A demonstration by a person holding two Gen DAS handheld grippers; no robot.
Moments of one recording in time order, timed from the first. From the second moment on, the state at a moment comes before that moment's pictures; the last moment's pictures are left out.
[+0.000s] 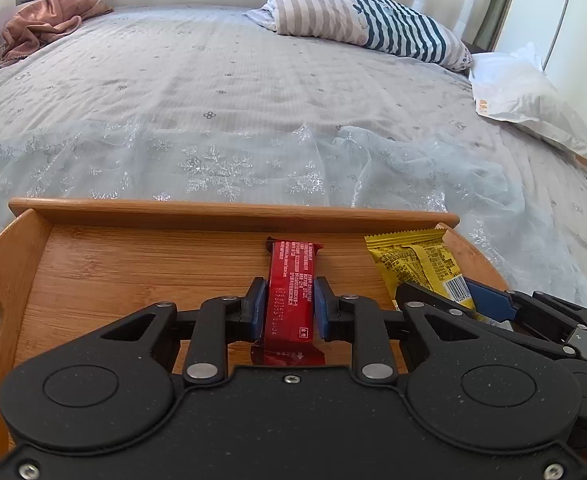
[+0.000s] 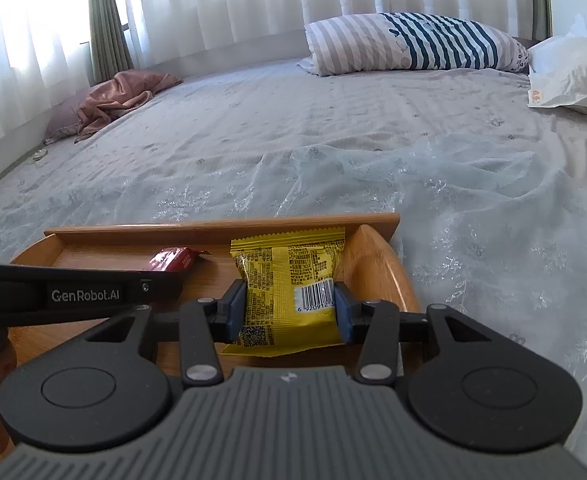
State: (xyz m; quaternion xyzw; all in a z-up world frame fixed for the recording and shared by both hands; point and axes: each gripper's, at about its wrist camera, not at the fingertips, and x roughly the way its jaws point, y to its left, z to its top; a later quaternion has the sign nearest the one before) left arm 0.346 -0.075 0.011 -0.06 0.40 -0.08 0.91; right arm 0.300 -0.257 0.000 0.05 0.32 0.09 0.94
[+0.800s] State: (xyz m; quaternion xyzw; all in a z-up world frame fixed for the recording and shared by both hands) left arm 0.346 -0.077 0.012 -0.05 0.40 -0.08 0.91; right arm 0.303 -0.253 0.000 0.04 0.33 0.09 0.94
